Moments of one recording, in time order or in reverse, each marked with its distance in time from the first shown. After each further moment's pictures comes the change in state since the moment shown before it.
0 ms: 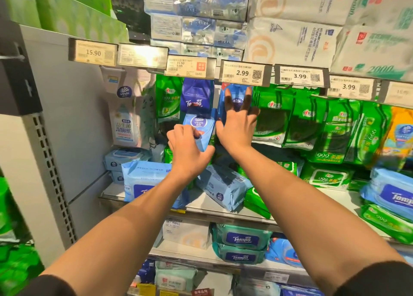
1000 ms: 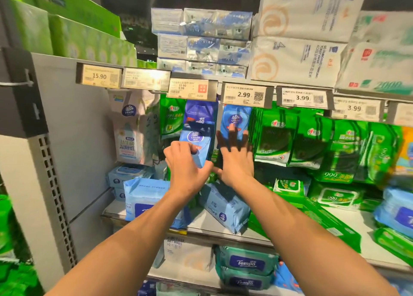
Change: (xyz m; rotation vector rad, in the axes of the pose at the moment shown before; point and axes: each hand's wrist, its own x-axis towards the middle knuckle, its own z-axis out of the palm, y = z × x) left_hand 0.007 -0.005 0.000 -0.006 0.105 -0.005; right_hand -0.016 0.032 0.051 -0.247 -0.355 -0.236
